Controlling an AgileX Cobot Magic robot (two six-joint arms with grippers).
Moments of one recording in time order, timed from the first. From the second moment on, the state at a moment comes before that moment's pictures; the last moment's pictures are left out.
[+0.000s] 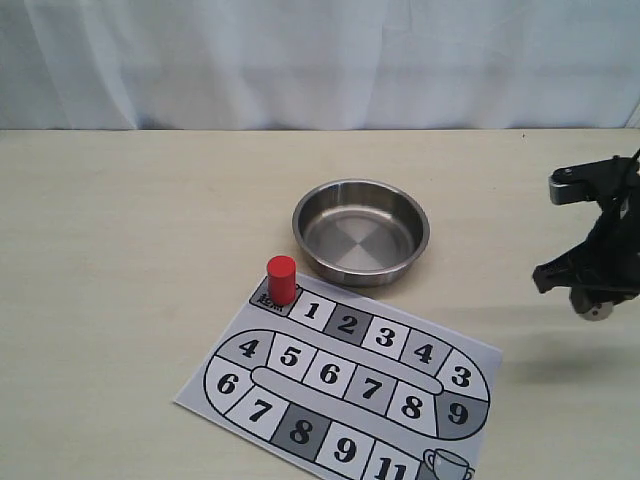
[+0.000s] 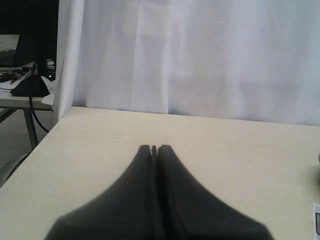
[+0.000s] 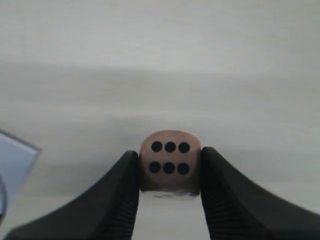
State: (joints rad) left arm 0.03 0.00 0.01 0.05 0.15 -0.10; right arm 0.03 1.69 -0.97 -0.19 0.75 0.04
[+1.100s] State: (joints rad) left arm 0.03 0.00 0.01 0.05 0.15 -0.10; right arm 0.03 1.71 -1.03 0.03 0.85 -0.17
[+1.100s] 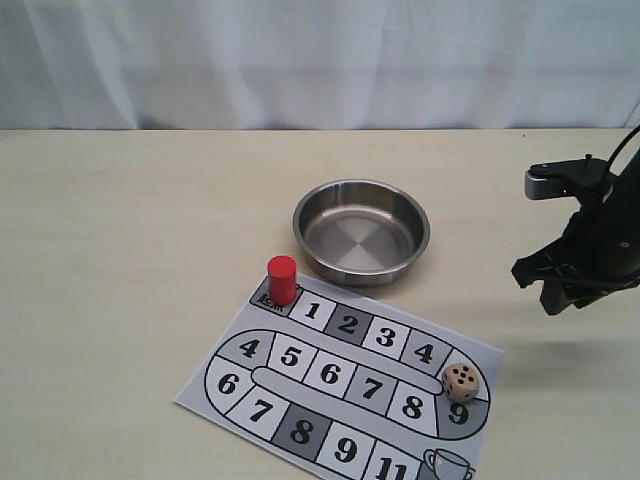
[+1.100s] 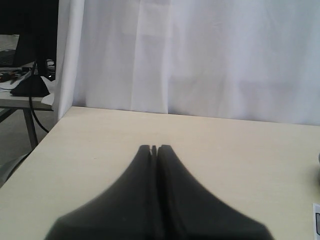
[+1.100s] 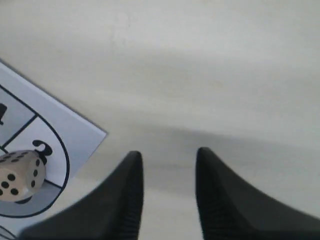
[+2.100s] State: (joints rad) left arm 0.03 0.00 0.01 0.05 0.15 -0.10; right arm 0.31 1.42 -0.78 0.01 0.83 -0.27
